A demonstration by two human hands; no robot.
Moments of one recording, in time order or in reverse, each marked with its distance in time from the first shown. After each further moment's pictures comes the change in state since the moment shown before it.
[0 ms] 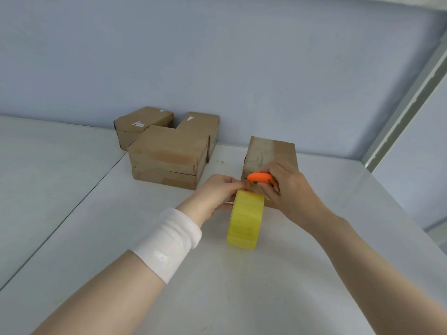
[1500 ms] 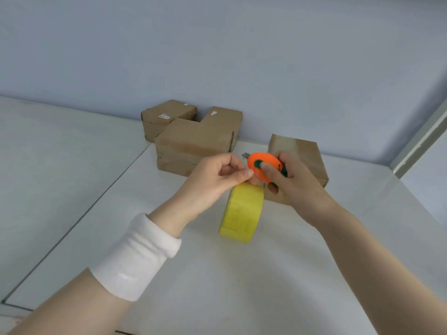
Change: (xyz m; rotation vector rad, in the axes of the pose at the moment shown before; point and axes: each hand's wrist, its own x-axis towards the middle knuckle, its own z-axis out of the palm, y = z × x) left_hand -0.057 0.005 -0.043 0.044 -0.024 0.563; right_hand 0.019 -0.049 0.007 0.673 -0.105 0.422
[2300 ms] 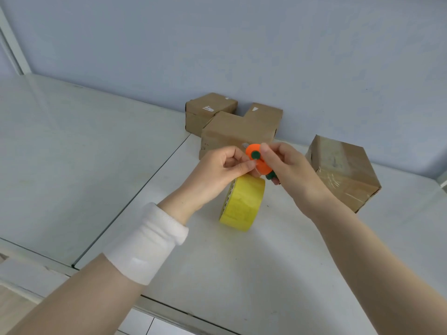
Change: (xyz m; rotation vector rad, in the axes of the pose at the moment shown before) left_hand -0.028 -0.009 -0.062 0.050 0.137 -0.027; right_hand 0.023 -0.023 0.076 0.081 -0.053 -0.024
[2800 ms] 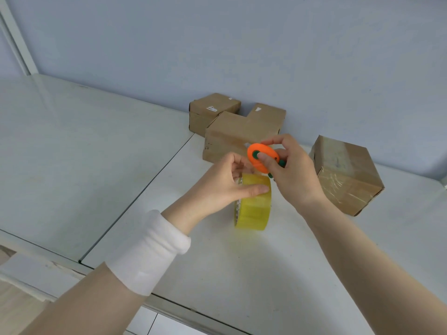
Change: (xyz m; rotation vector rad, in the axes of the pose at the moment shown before) left_hand -0.015 0.000 0.007 0.120 -0.001 -0.090; right_hand -0.003 -0.001 0.007 -0.173 0.131 -0.176
